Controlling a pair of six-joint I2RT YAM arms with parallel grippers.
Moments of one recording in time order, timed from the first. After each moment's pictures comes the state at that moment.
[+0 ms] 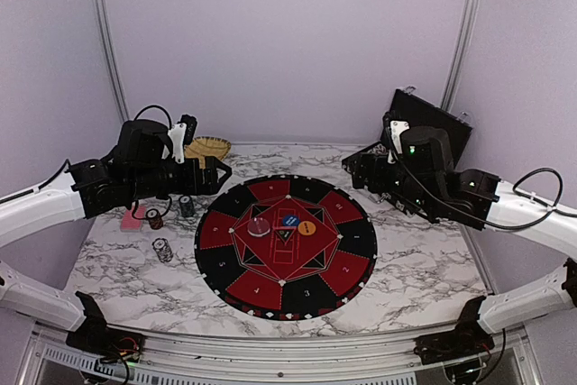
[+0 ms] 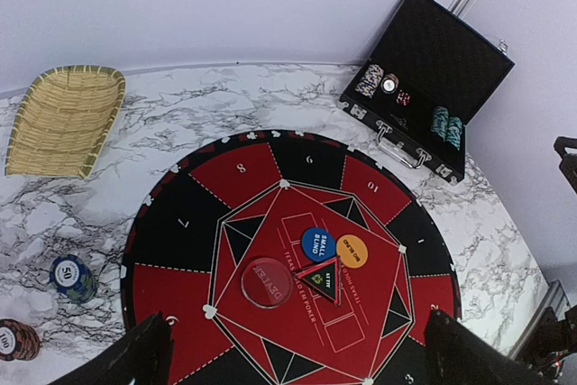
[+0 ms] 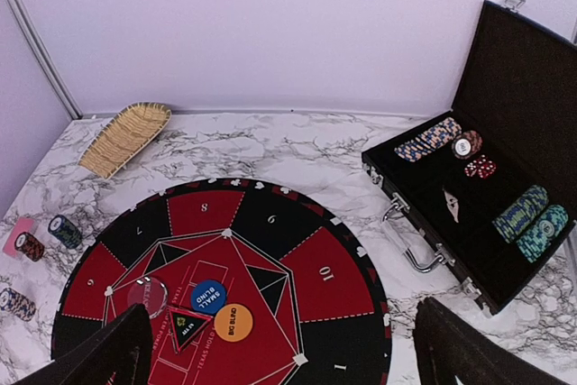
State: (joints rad) left arm -0.75 1.19 1.00 -0.28 -0.12 -0.45; right arm 0.85 1.15 0.99 -0.25 0.52 0.39
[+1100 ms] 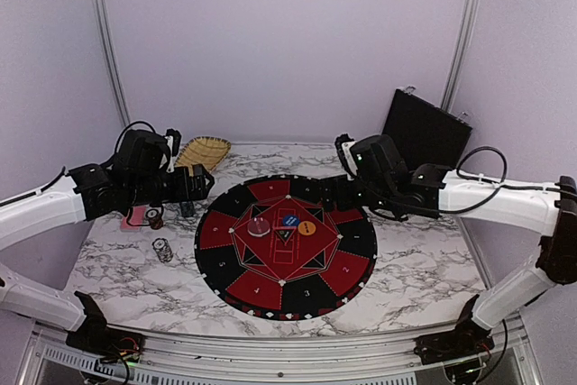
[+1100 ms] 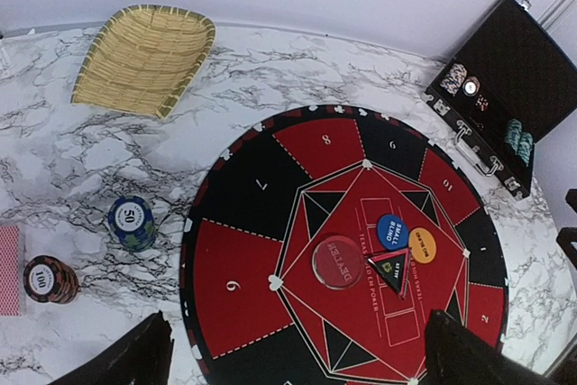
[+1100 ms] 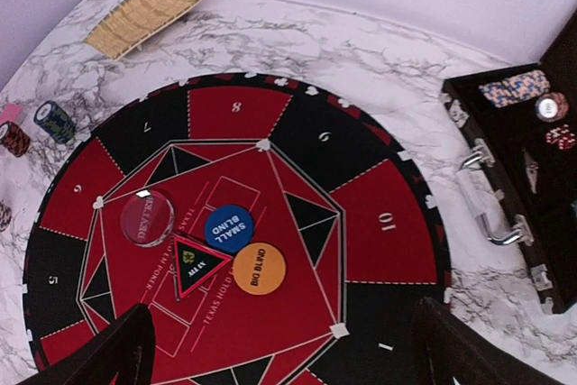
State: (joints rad) left arm -0.70 1.19 0.94 -0.37 -0.23 -0.55; right arm 0.85 1.41 1.06 -0.29 0.35 0.35
